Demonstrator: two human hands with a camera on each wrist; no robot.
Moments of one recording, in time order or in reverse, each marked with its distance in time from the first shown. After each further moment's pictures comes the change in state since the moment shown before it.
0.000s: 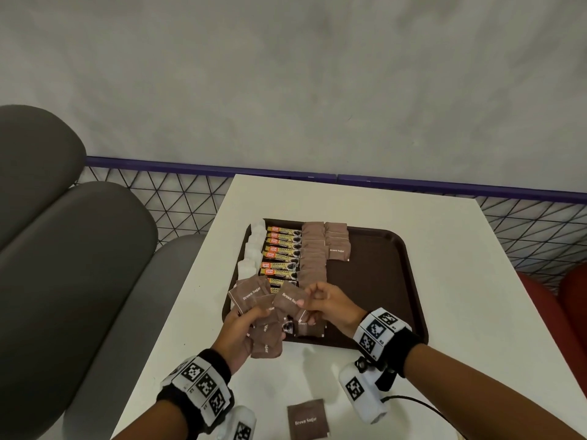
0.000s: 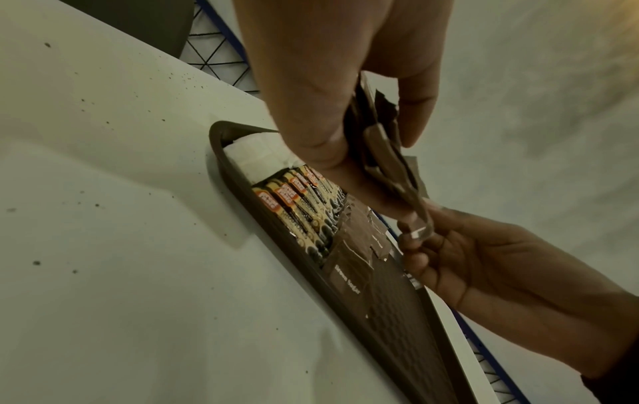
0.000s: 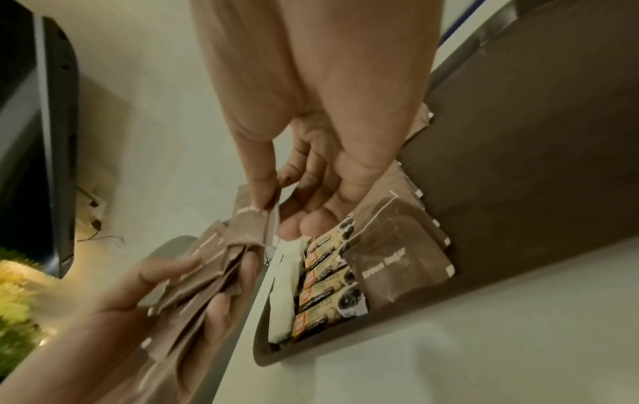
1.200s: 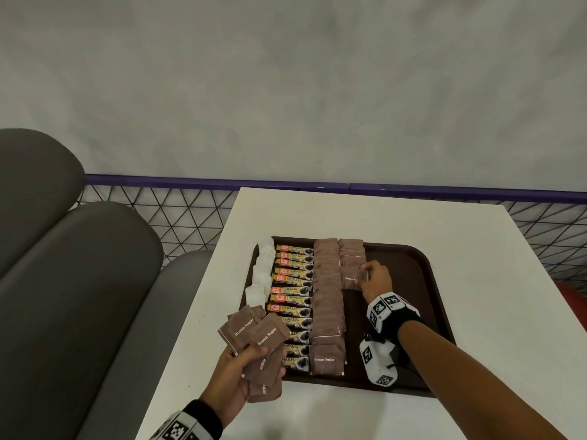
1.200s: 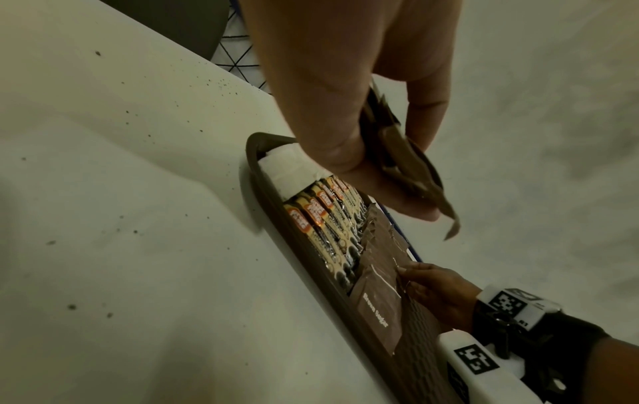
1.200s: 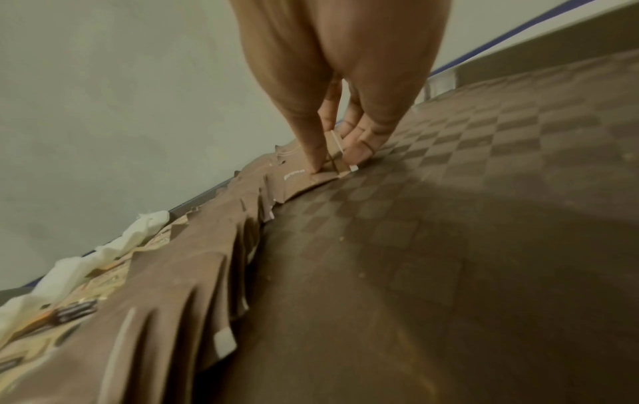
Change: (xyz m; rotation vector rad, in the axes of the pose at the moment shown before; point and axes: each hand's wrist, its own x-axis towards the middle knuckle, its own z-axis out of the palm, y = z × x) left_hand 0.009 0.011 -0.020 -0.058 -0.015 -0.085; right_hand 0.113 0.011 -0.095 -0.618 0.778 -0.002
